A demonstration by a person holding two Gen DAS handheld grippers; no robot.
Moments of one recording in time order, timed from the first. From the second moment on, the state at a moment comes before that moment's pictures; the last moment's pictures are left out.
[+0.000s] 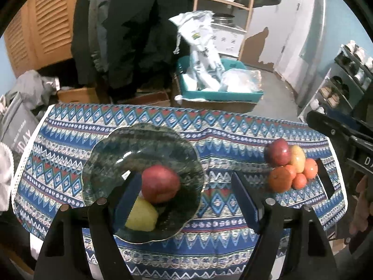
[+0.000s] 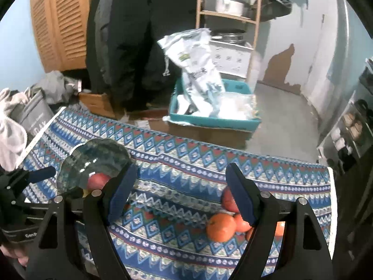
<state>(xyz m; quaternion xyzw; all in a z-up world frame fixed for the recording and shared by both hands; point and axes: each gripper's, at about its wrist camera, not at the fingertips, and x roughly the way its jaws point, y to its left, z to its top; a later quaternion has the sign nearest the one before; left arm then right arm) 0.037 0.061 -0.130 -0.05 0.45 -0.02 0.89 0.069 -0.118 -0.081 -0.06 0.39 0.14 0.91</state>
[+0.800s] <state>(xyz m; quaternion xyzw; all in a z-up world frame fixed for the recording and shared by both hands) 0.046 -0.028 -0.119 0.00 0.45 -0.07 0.89 0.043 -0.233 -0.082 -0.05 0.38 0.04 0.92</state>
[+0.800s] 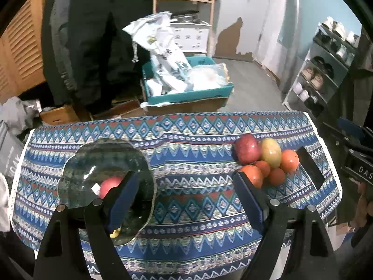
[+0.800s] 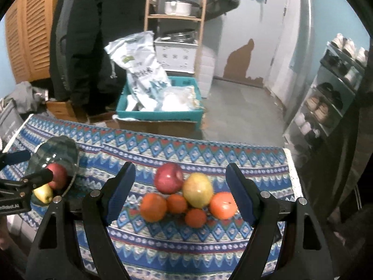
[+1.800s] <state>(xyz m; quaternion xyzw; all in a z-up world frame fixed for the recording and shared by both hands) 0.089 -0.136 -0.202 0.06 0.52 -0.12 0.84 0.053 -0.324 -0.167 -0.01 0.48 -0.03 0.88</state>
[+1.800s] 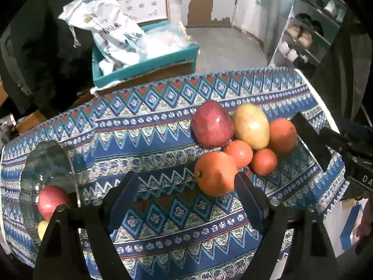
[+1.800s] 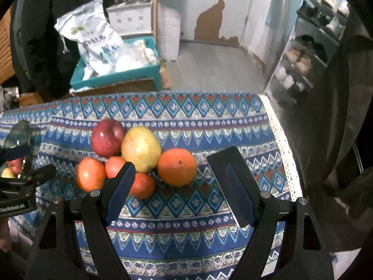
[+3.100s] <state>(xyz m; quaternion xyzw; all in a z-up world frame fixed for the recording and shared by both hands) 0.117 -0.171 -0.279 0.02 0.59 -0.17 0.79 0.077 -0.337 -0.221 0.02 0.52 0.00 0.85</state>
